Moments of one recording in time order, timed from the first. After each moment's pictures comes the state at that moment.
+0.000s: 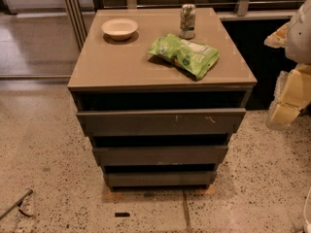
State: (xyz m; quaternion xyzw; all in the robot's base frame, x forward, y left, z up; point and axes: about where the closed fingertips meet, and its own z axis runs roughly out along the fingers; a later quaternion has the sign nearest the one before) arm 0.438 -0.217 0.976 -0.60 0.78 -0.03 0.16
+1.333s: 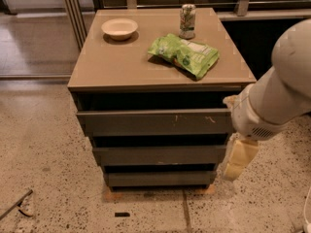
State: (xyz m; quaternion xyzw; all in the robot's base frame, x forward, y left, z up) arm 0.426 -0.170 0.830 -0.63 0.76 0.00 0.16
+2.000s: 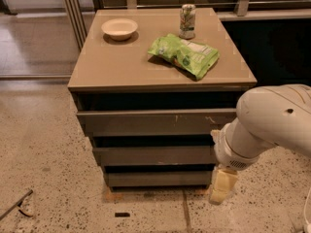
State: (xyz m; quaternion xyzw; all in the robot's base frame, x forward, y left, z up) arm 0.416 -0.162 0.720 -0.63 0.77 0.02 0.12
